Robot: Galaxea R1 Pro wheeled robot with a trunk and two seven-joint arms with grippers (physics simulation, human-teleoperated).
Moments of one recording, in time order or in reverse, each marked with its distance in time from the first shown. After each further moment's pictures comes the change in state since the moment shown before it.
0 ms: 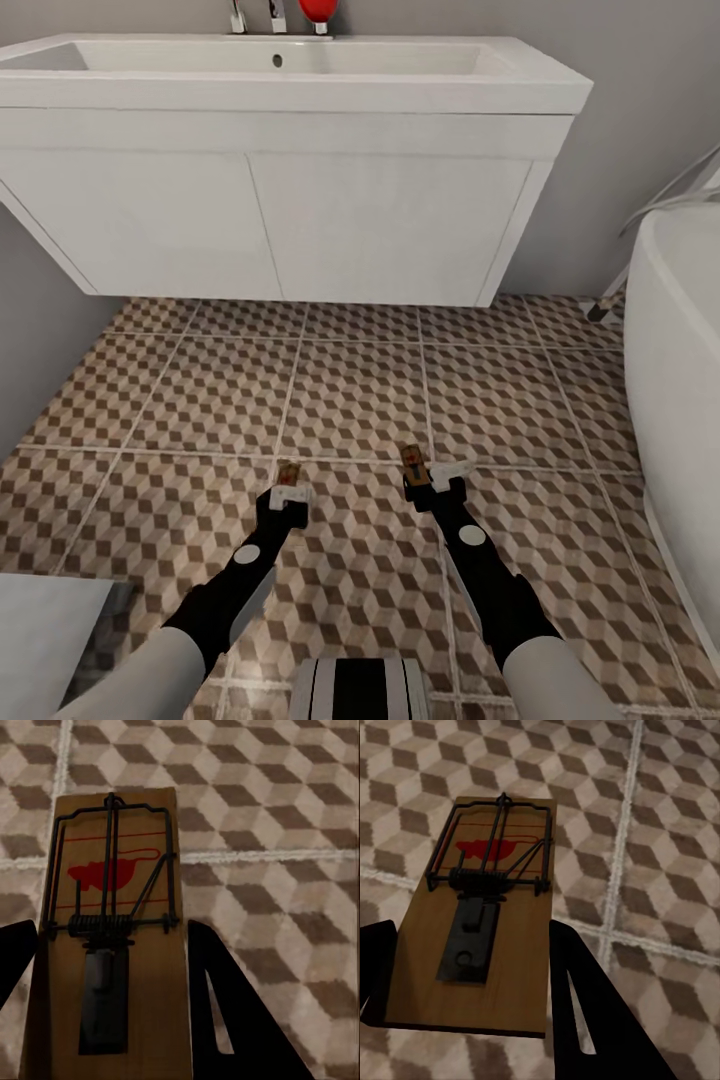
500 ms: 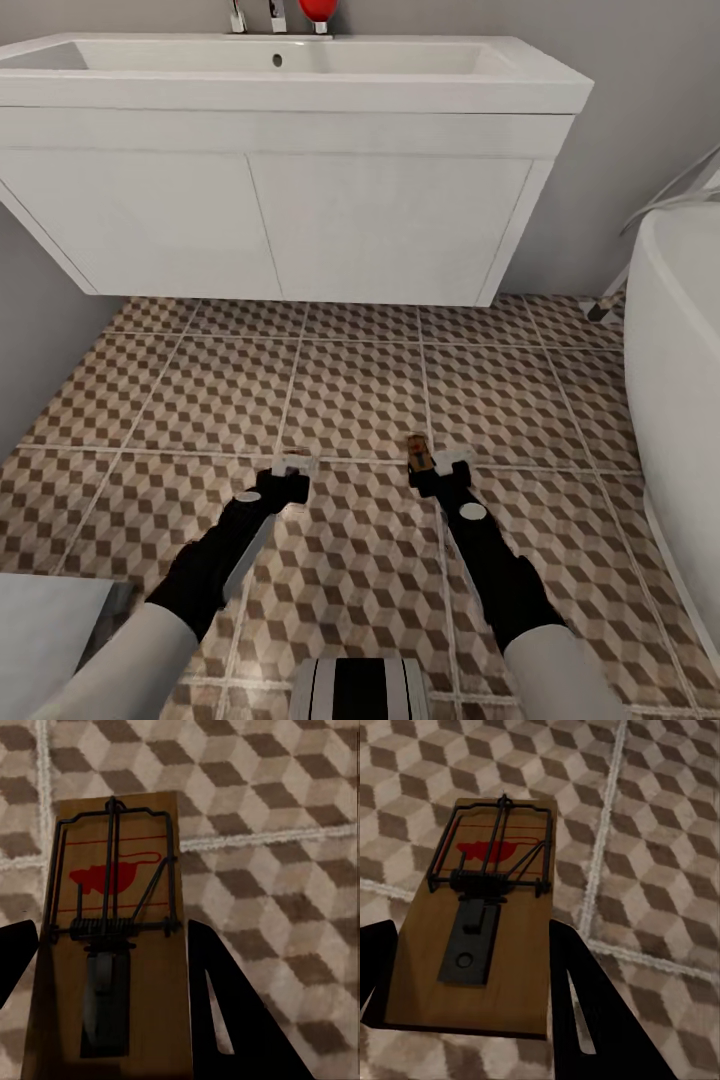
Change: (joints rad) left arm -0.022 0.031 0.021 -0.353 0.000 0.582 0.000; right arm -0.019 -0.002 0.009 -0.121 0.026 0.188 -0.002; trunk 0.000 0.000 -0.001
